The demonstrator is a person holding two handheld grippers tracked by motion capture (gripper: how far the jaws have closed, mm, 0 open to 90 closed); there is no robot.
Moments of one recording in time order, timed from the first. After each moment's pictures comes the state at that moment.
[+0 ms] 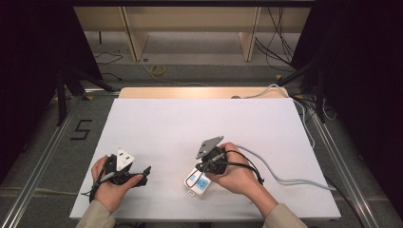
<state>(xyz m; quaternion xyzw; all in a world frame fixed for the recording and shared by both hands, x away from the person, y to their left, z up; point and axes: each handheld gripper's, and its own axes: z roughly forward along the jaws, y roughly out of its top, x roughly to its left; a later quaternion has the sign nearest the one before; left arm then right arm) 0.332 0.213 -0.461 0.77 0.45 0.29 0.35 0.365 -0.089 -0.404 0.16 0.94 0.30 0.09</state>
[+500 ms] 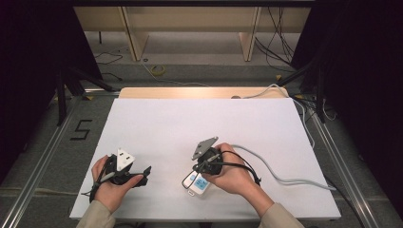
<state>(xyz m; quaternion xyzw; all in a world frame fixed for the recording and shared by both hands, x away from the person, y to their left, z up) 0.332 0.212 -0.461 0.77 0.45 0.29 0.35 0.366 -0.079 -0.409 0.16 0.94 0.29 0.08</state>
